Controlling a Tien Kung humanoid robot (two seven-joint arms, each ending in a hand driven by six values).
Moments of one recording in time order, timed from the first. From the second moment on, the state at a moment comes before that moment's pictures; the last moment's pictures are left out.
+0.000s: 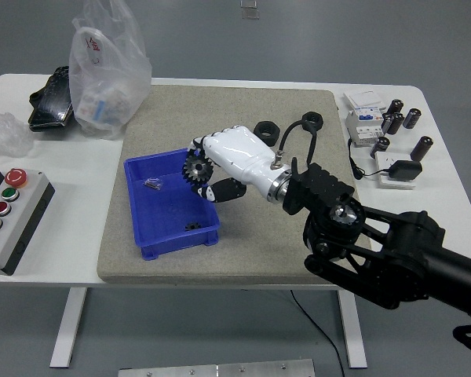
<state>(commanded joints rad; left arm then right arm) 0.06 0.12 -1.36 -0.18 1.03 0.15 0.02 0.75 -0.21 0.45 1.43 -2.02 -0.09 -0.24</state>
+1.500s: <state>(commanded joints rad) 0.06 0.12 -1.37 -0.18 1.04 0.15 0.02 0.69 -0.21 0.51 1.43 -1.97 -0.13 -0.25</state>
